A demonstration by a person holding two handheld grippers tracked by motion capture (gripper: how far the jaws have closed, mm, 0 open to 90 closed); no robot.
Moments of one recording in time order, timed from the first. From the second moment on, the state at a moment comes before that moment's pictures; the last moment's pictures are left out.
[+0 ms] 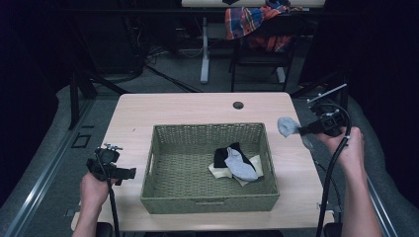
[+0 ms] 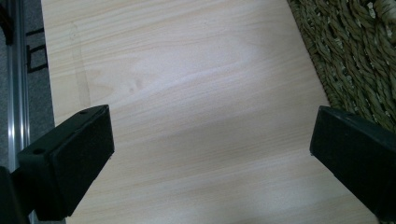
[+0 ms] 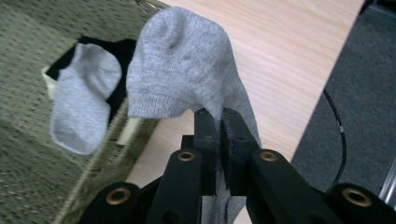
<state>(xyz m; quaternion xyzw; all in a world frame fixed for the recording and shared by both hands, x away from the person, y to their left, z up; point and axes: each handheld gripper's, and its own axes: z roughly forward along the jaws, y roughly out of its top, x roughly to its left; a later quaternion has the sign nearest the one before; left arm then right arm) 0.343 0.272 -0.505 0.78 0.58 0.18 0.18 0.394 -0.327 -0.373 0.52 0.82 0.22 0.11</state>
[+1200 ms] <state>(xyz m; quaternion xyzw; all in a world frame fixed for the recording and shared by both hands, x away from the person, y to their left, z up) 0.345 0.270 -0.505 0.78 0.57 0.18 0.18 0.415 -0.335 -0.476 0.55 0.82 0.13 0.04</state>
